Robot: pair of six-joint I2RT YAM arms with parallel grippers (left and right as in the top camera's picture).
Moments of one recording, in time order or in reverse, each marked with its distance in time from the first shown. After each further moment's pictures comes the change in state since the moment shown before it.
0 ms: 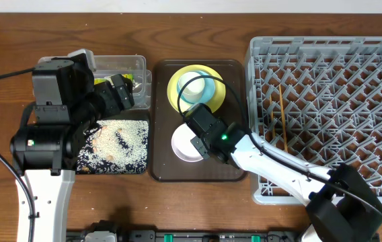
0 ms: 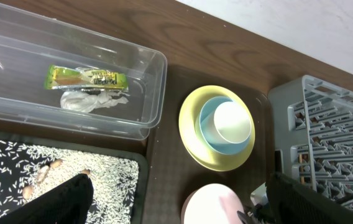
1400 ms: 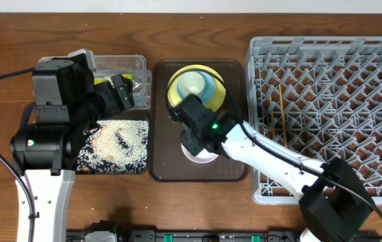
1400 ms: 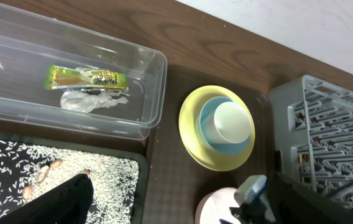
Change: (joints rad) left arm 0.000 0.000 0.000 0.000 0.000 0.000; right arm 0.002 0.074 0.191 -0.126 -0.224 -0.044
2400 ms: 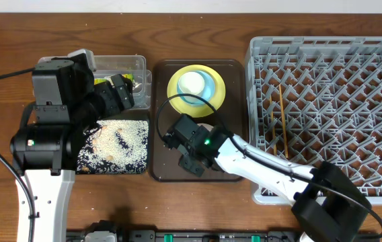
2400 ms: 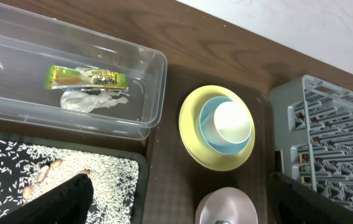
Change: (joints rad) left arm 0.000 0.000 0.000 0.000 0.000 0.000; right arm 0.092 0.000 -0.100 -0.045 -0.009 -0.135
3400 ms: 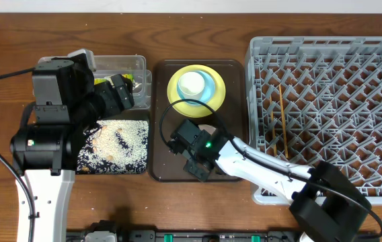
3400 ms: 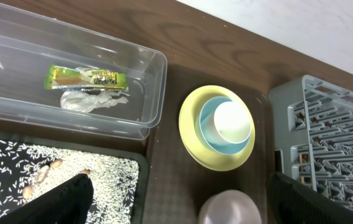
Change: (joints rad) left arm 0.000 0.000 0.000 0.000 0.000 0.000; right arm 0.002 0.000 -0.047 -0.021 0.007 0.003
